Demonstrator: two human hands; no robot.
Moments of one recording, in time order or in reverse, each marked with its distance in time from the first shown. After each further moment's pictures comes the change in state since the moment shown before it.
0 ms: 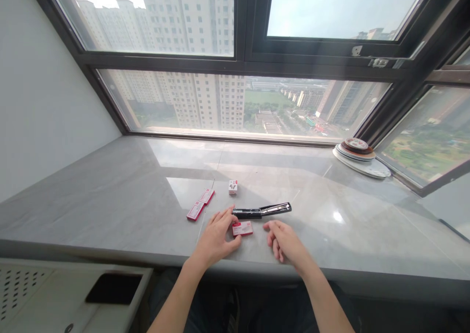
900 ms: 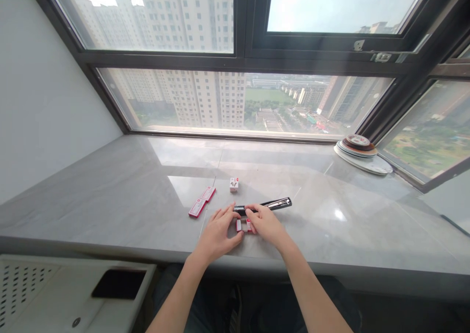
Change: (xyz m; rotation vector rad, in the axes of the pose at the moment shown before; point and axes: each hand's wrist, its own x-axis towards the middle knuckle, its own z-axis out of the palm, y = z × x) left_hand -0.001 -0.003 0.002 0.013 0.000 0.009; right_hand 0.026 -0.043 0.051 -0.214 -0.090 -0.249
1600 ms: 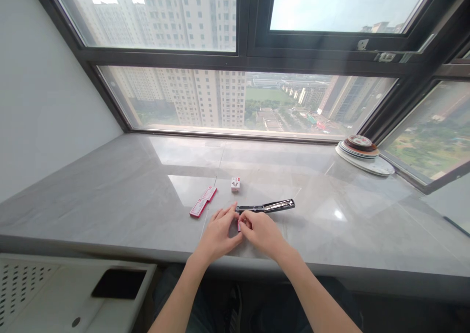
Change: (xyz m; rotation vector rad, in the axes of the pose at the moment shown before) left_hand 0.002 -0.003 0.000 -0.055 -0.015 0.016; right_hand -0.023 -0.026 0.009 -0.530 -0.003 -0.293
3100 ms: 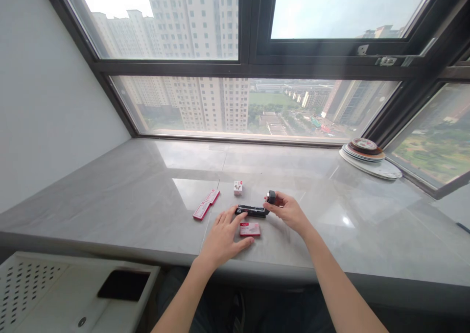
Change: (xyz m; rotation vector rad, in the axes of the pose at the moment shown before) left_hand -0.005 0.003 0.007 0.153 0.002 -0.020; right_hand 0.027 0.075 -0.058 0.516 0.145 0.104
